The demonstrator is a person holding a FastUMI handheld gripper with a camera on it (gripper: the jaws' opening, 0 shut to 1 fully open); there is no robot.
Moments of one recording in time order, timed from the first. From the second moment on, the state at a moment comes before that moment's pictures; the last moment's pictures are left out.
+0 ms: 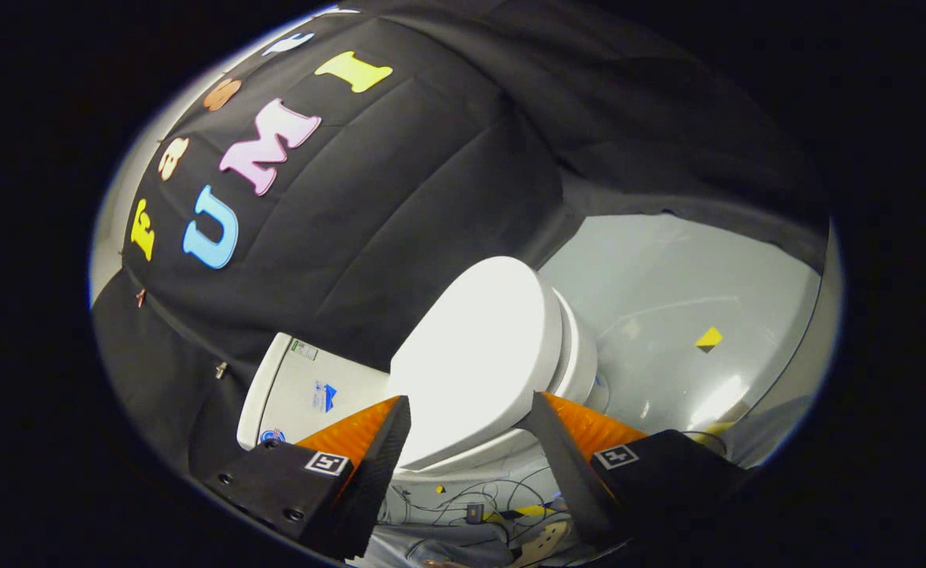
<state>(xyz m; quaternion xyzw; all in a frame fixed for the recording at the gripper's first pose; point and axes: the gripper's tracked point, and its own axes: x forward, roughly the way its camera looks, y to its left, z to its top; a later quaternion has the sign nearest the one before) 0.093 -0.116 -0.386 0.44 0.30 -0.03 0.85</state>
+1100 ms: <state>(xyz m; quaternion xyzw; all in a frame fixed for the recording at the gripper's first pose) 0.103 -0.090 -0.523 0.60 0.34 -0.04 0.72</state>
